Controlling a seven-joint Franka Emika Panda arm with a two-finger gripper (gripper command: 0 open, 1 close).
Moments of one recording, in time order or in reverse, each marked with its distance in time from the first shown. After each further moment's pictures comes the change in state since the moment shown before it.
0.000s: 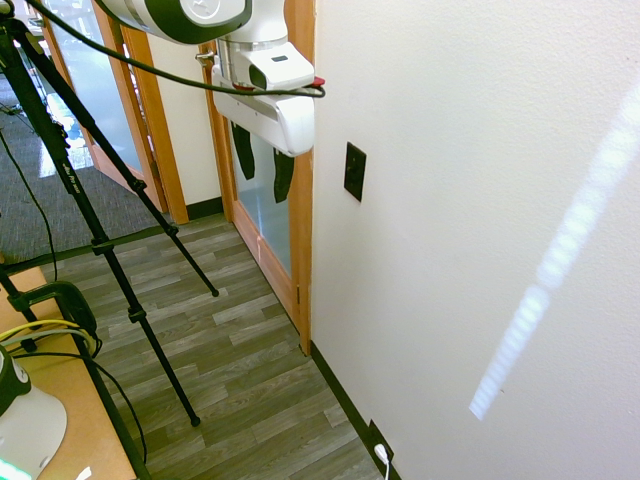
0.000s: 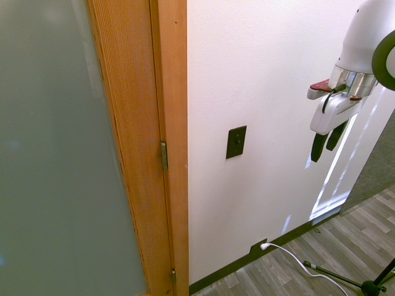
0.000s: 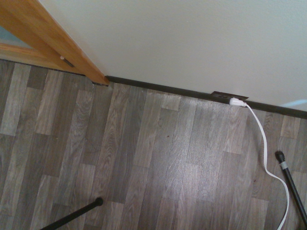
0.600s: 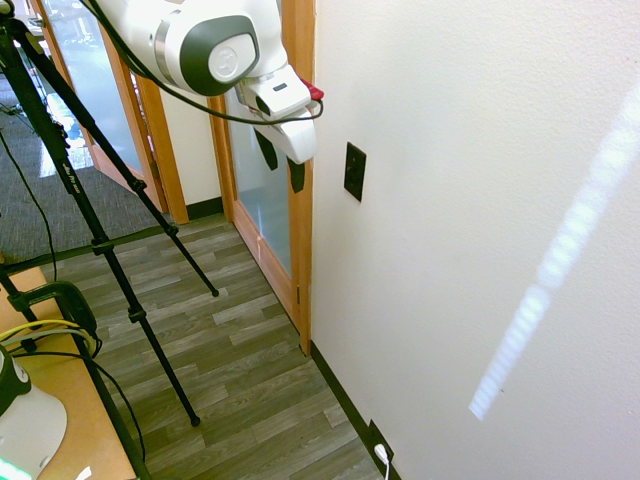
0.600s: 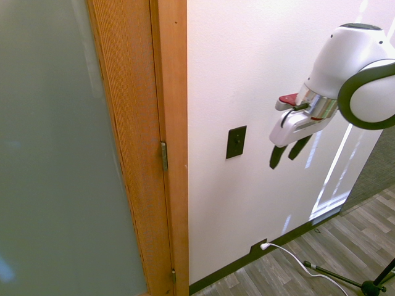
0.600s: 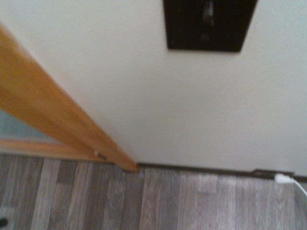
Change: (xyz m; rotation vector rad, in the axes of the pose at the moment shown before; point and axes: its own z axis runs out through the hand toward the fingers) arm -0.003 -0.083 0.049 0.231 0.141 0.111
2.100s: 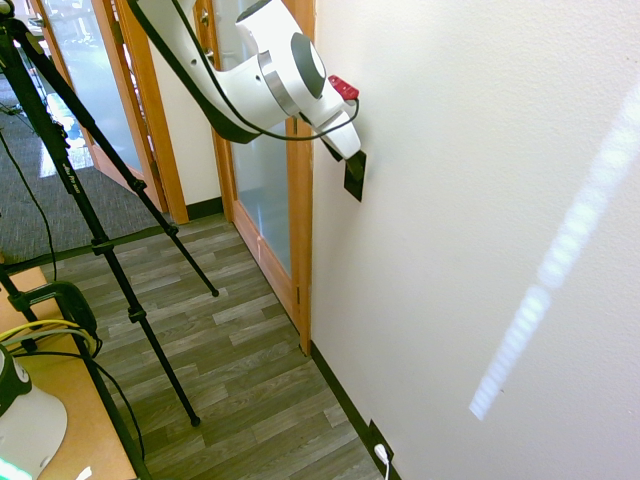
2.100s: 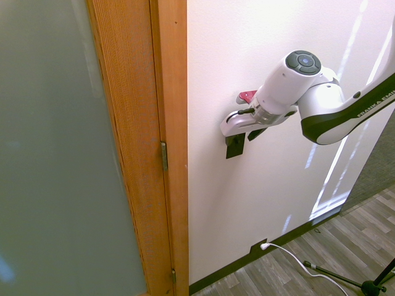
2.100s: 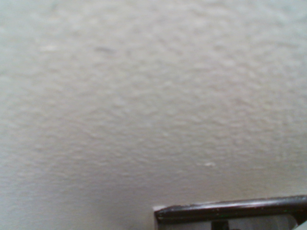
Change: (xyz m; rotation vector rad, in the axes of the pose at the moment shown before) arm 0.042 -0.075 0.064 0.121 0.299 0.118
